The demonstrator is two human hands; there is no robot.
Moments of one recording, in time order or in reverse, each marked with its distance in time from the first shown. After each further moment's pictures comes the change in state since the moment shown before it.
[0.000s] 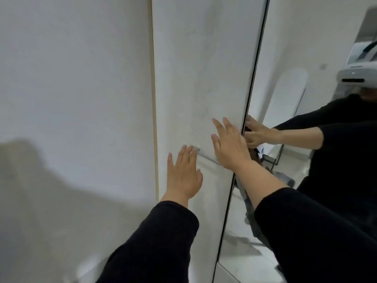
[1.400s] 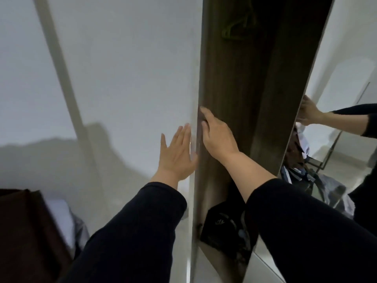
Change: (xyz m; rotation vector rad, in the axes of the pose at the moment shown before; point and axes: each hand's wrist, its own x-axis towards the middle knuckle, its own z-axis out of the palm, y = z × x) left_hand -0.068 -0.109 -0.092 0.179 0.012 -0.107; right_hand -0.030 -0.158 0.018 0.374 0.048 -0.226
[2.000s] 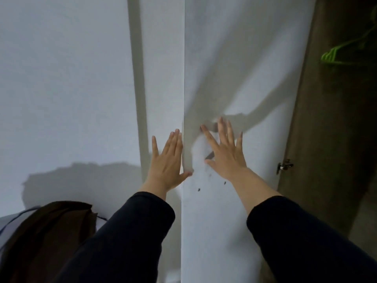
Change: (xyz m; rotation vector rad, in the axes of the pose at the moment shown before) left_hand 0.061 -0.187 -0.027 0.457 0.170 -0.286; right_hand 0.154 -0.051 0.138 -0.326 -0.129 -0.425
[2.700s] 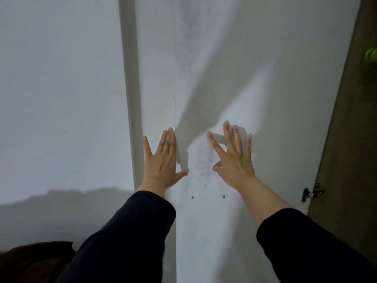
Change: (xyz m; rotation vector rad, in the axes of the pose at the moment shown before) left_hand 0.110 -0.054 0.073 0.123 0.007 -0.103; right_hand 0.102 0.022 0.075 -0.077 0.064 0.034
